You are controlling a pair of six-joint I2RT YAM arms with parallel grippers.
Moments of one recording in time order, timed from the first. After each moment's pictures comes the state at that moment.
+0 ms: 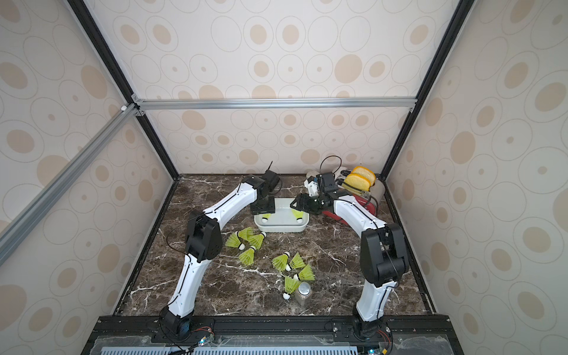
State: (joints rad) left arm -0.56 2.35 2.21 -1.18 -0.15 -0.66; right arm 0.38 1.78 1.40 -0.50 -0.54 0.40
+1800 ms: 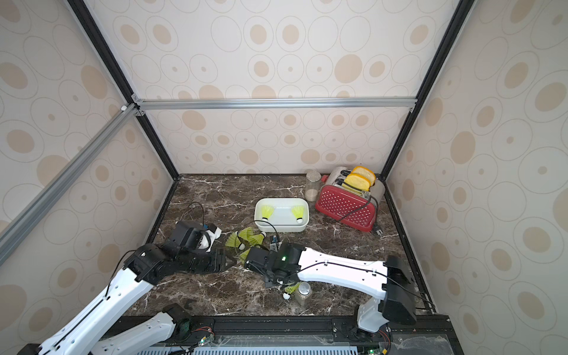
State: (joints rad) left arm -0.57 0.83 0.94 -1.08 0.32 -0.64; right arm 1.37 1.56 1.34 -1.16 0.27 1.06
